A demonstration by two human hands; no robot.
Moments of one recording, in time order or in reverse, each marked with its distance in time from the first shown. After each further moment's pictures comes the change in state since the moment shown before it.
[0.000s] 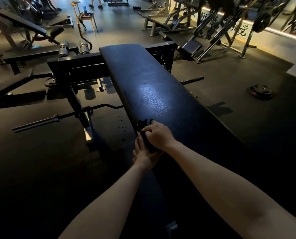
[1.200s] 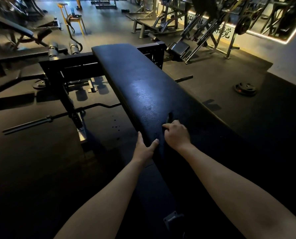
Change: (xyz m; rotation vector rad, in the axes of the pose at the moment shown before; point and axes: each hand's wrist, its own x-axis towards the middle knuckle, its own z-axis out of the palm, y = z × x) left_hand -0.036 -0.021 -0.001 -0.381 -0.091 0.101; right_hand -0.077 0.035 -0.008 -0.099 0.186 0.273
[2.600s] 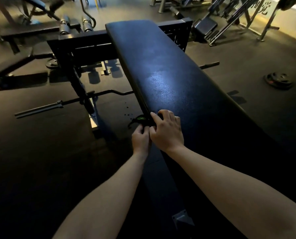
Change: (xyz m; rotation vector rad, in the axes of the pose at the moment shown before) left_hand 0.130 -0.007 -0.049 -0.312 0.364 0.030; right_hand 0.089 -0.086 0.083 -0.102 0.128 -0.300
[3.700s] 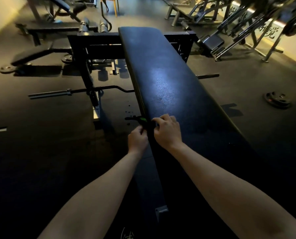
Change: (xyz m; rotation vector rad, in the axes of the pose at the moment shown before) left_hand -0.144 -0.002 0.003 0.392 0.050 0.137; right_hand -0.103 0.044 -0.068 0.080 -0.136 -0.044
